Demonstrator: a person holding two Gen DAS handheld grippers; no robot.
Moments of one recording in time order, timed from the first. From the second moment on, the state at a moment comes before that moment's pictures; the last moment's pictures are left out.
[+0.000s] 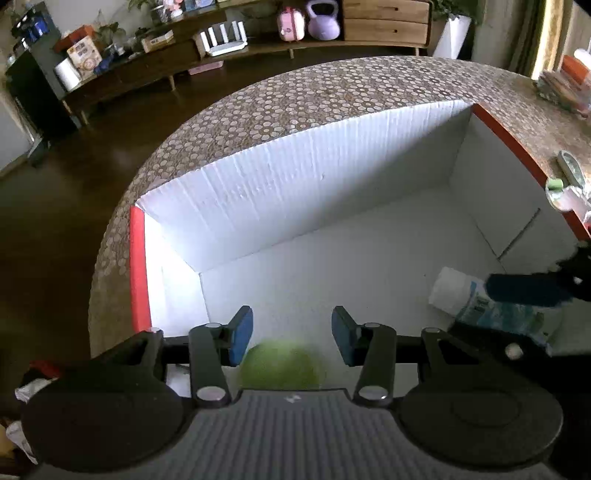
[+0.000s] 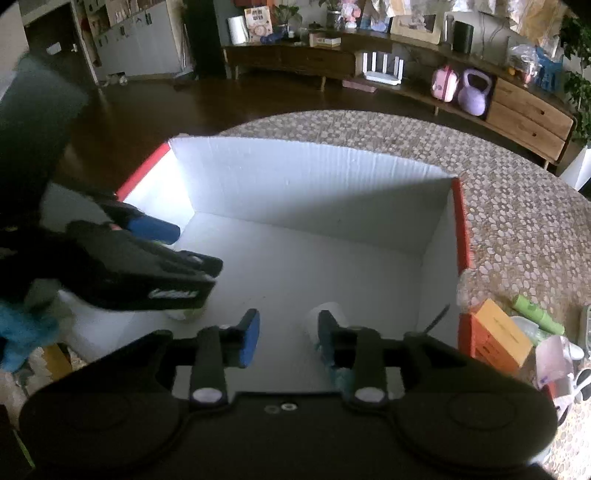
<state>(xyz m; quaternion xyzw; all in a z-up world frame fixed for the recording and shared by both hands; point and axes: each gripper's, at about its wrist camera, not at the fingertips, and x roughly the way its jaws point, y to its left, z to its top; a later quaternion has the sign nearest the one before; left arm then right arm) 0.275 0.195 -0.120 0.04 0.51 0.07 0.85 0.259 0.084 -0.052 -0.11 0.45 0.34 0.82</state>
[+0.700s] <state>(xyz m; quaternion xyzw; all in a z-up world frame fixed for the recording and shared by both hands) 0.203 0.172 -0.053 0.02 0.44 0.07 0.90 0.208 0.032 0.011 -0.07 0.40 0.35 0.84</state>
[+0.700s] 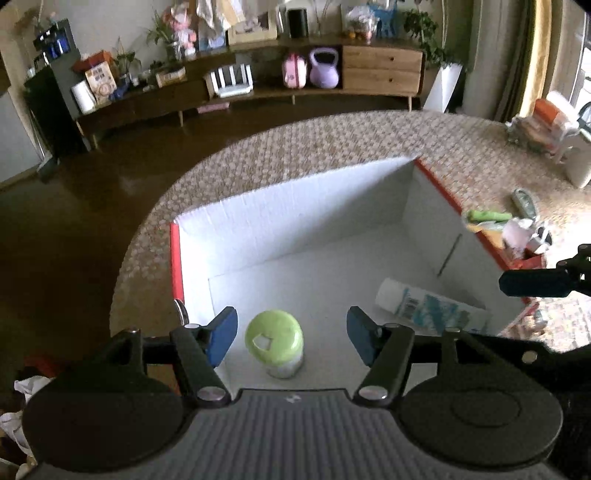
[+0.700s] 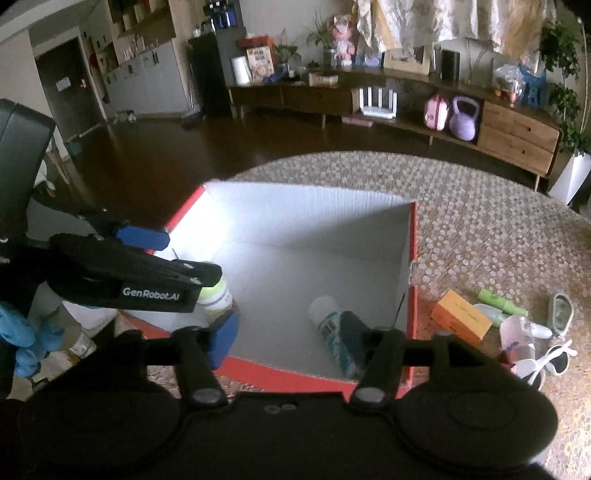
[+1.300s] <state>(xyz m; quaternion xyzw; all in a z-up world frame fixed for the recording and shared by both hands) 0.141 0.106 0.000 0.02 0.37 0.04 0.93 0.156 -0.043 0.050 -0.04 0.36 0.35 0.86</state>
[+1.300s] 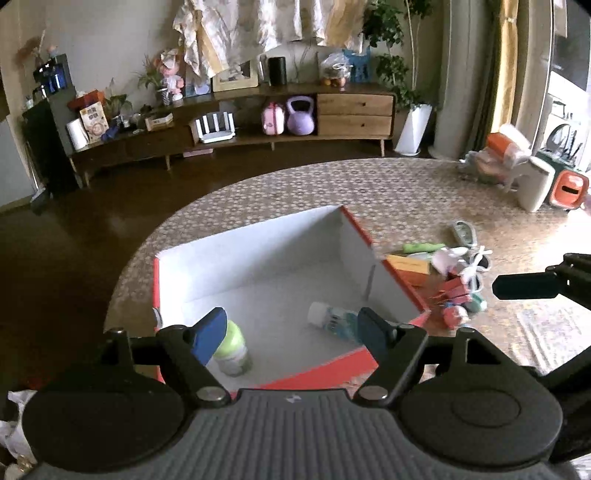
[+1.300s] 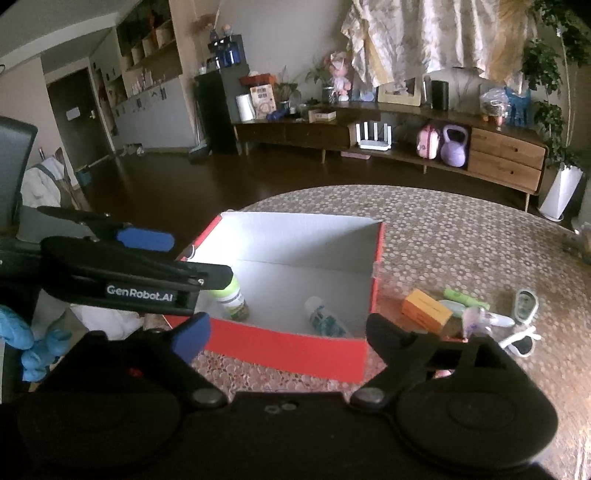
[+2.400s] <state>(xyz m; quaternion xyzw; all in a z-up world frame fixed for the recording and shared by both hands) 0.149 -0.038 -0.079 -0.03 0.37 -0.02 0.93 0.196 -0.222 -0.017 0.01 0.40 0.23 0.89</state>
